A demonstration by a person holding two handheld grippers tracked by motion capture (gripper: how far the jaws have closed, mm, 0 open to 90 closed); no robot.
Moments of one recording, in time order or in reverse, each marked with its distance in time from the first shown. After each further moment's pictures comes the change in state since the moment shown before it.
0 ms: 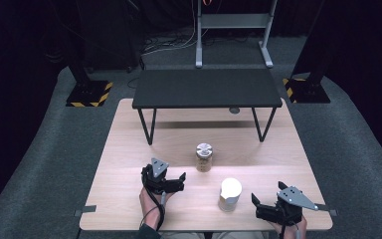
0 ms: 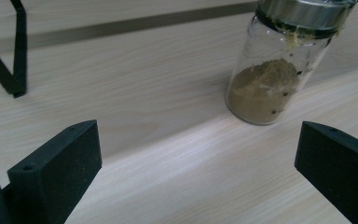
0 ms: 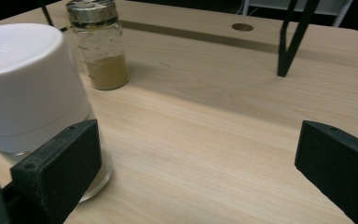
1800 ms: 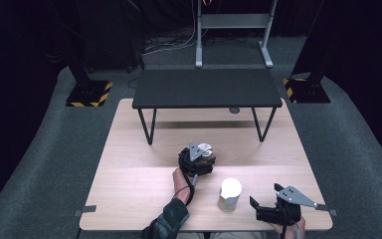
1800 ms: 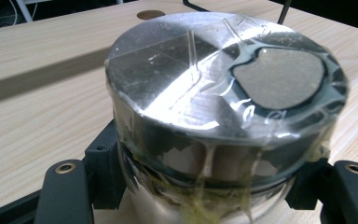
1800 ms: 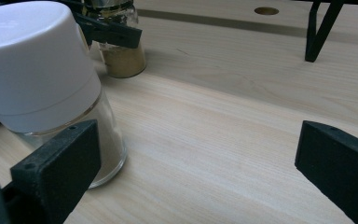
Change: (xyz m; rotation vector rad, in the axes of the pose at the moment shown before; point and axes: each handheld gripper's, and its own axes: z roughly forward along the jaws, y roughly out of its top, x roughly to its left) left arm -0.023 0.022 0.100 -0.061 -0.175 0.125; right arm -0.017 -0.005 0.006 0.026 0.076 0.024
